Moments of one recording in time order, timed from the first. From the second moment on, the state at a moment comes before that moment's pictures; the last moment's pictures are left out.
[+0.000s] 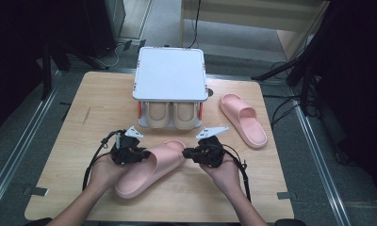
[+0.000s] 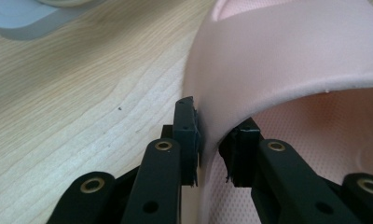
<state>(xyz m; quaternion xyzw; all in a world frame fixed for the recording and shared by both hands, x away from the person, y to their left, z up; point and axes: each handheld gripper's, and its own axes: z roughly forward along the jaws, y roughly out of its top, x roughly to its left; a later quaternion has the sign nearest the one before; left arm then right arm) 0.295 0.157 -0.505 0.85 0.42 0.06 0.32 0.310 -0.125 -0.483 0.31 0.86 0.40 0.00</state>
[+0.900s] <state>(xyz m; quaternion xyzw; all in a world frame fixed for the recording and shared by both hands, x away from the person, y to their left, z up) 0.302 0.205 -0.484 0.85 0.40 0.00 0.35 0.287 -0.109 -0.496 0.30 0.87 0.39 -0.04</state>
